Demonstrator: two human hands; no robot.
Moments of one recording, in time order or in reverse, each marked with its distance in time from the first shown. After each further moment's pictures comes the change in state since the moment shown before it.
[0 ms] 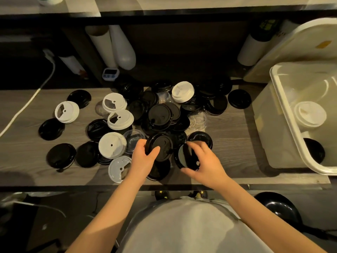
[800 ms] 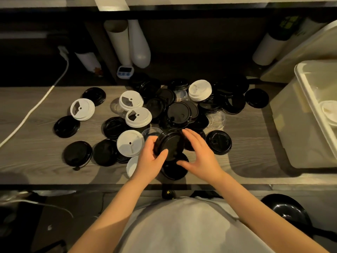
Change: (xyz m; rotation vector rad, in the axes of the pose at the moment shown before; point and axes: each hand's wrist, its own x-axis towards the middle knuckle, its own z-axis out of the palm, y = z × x) left_hand 0.002 -0.018 -0.052 -0.026 -0.117 0.279; right_hand 0.036 -0.057 0.046 0.128 0.060 -0.087
